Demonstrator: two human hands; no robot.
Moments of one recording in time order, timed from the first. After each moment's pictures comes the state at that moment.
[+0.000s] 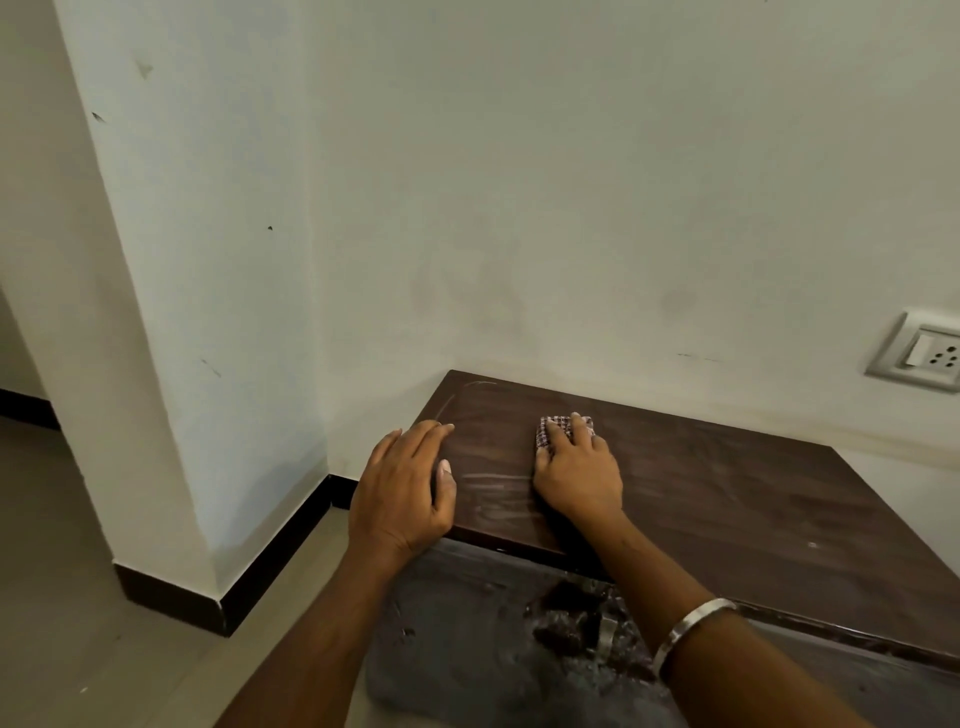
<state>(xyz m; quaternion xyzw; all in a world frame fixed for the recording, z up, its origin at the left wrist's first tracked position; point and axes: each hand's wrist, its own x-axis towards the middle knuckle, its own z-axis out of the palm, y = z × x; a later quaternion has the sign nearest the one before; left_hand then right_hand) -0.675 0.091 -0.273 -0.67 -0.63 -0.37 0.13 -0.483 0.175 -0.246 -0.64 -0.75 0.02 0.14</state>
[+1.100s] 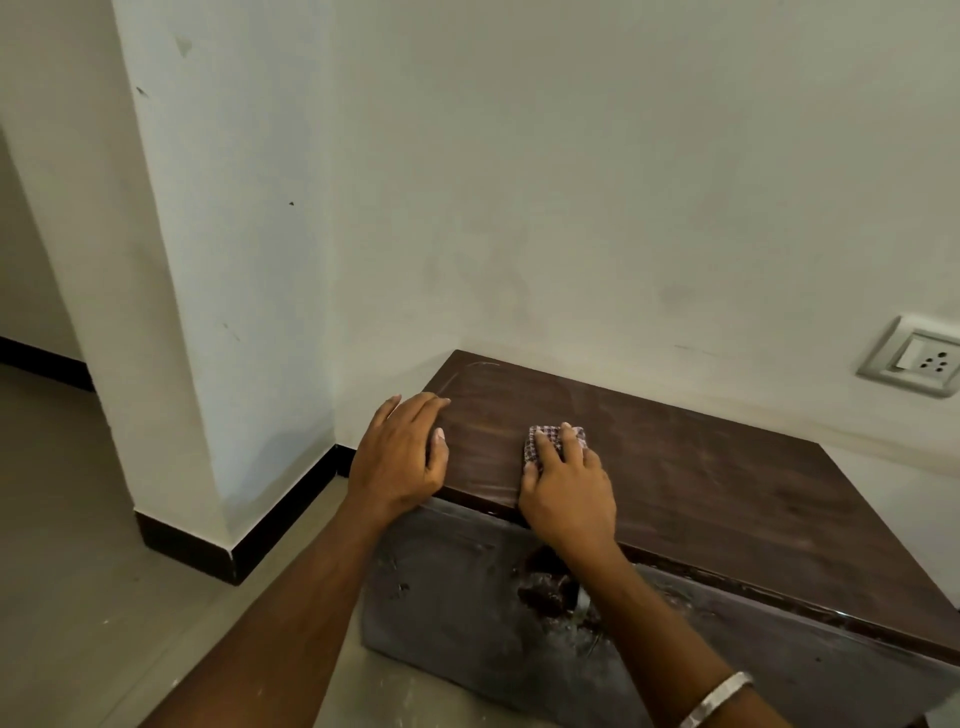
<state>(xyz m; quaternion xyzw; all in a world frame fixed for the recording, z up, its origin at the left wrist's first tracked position) -0.682 0.092 -0.274 -0.67 -0.63 -0.37 0.12 -0.477 0.102 -0.245 -0.62 -0.77 0.03 0.14</state>
